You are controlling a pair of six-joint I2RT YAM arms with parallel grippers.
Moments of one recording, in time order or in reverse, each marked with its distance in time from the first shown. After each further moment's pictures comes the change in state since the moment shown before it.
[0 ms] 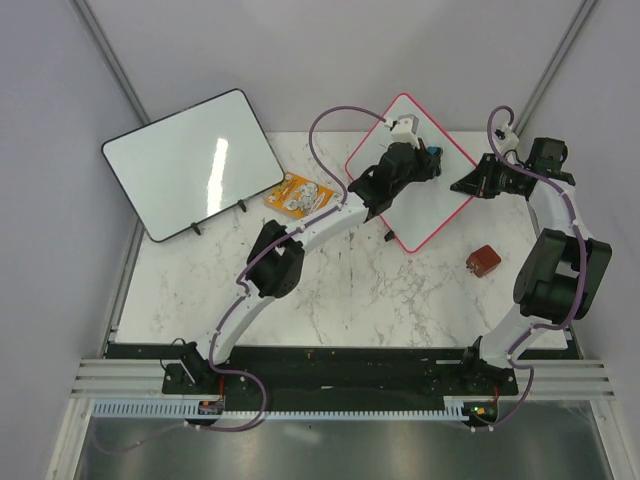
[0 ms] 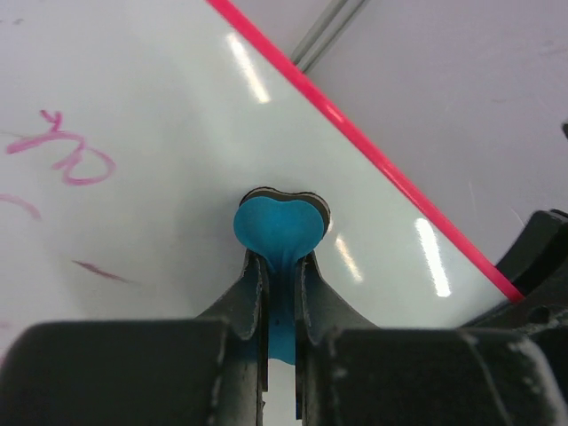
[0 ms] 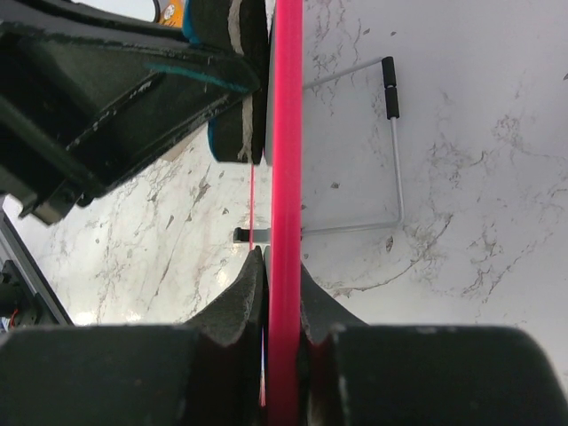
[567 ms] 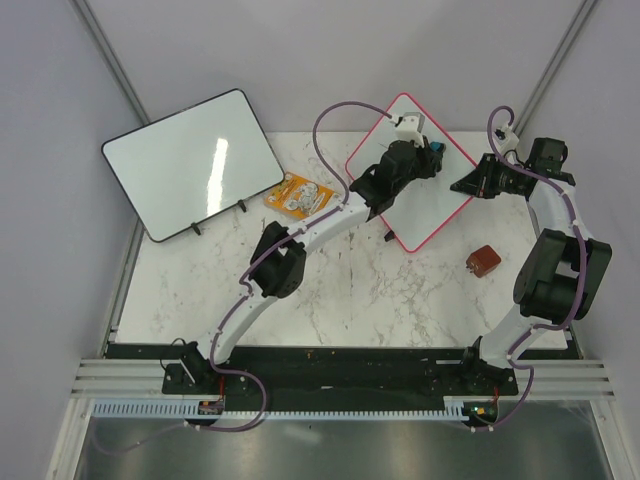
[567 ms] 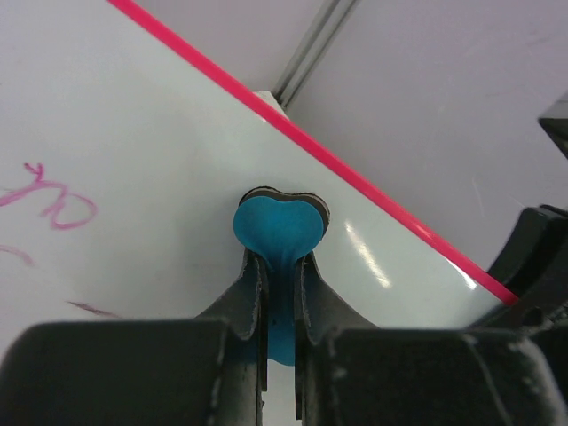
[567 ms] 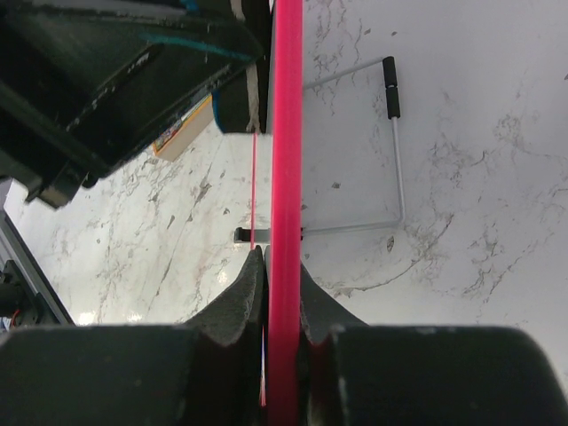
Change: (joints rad) left arm 0.003 0.035 0.066 0.011 0.019 0.083; right arm 0.001 0.000 -0.001 0.002 -0.001 0.004
